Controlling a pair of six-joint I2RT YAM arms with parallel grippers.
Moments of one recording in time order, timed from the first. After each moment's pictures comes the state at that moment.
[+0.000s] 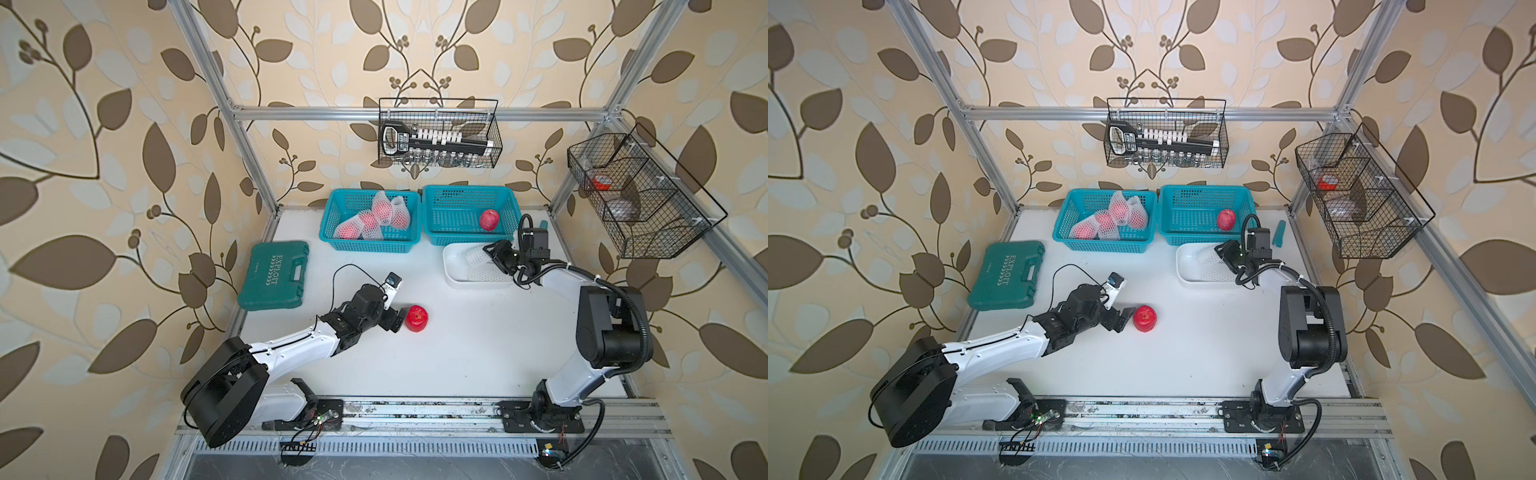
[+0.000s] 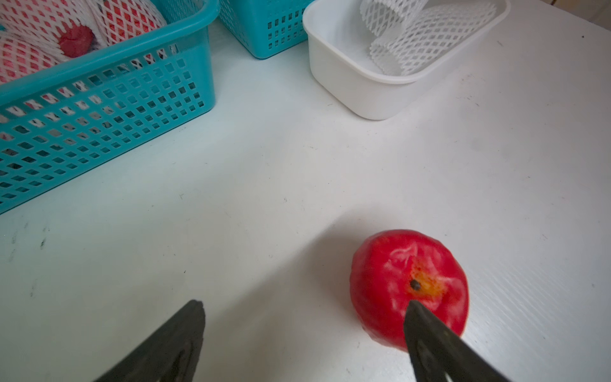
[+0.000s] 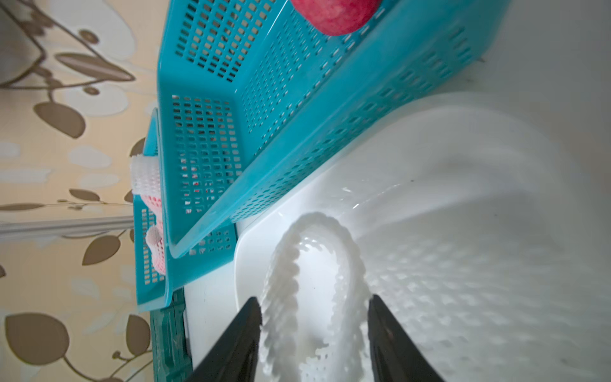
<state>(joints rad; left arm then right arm) -0.69 1.26 0.54 0.12 -0.03 -0.04 -0.05 1.70 1.00 -0.04 -0.33 0.81</state>
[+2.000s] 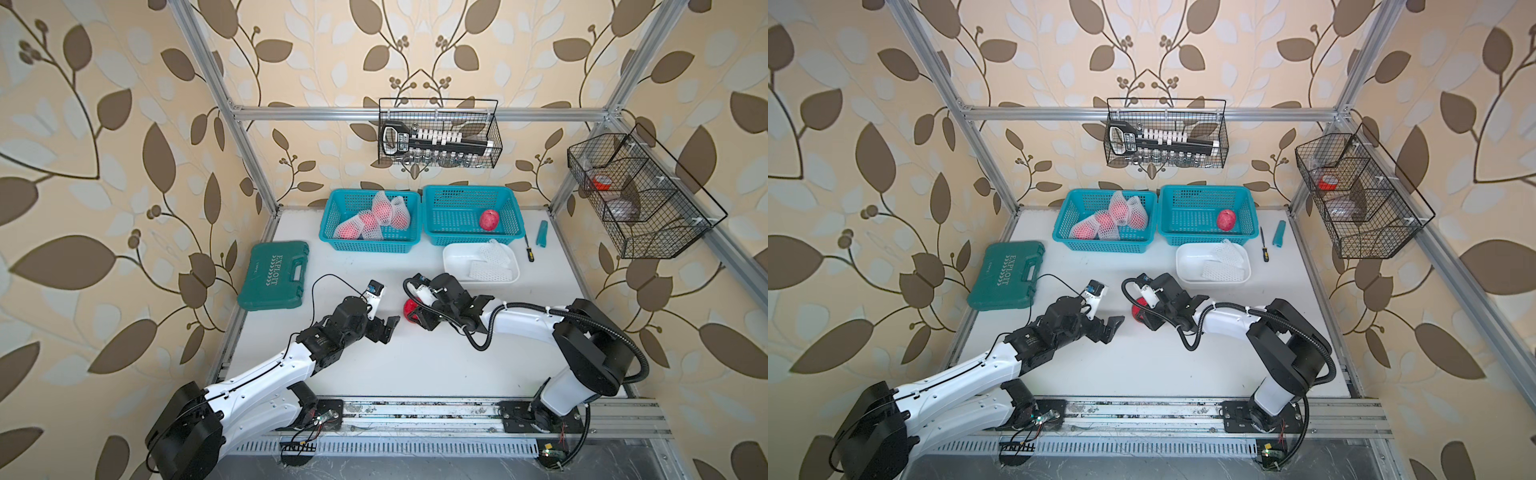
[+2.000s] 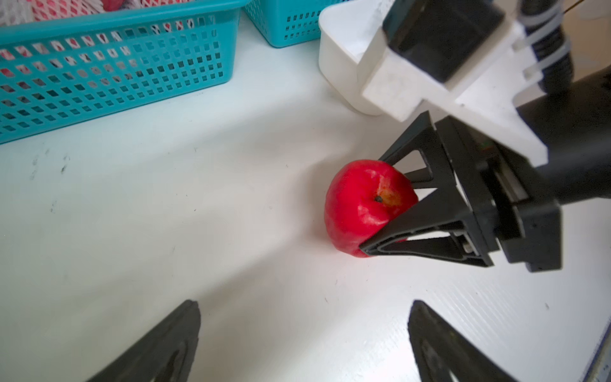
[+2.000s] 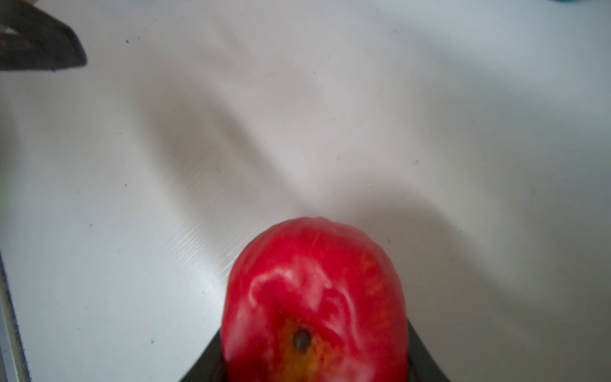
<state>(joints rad) -0.69 0.97 0.43 -0.02 -0.02 -0.18 0.72 1.61 0.84 -0.02 -0.13 0.15</state>
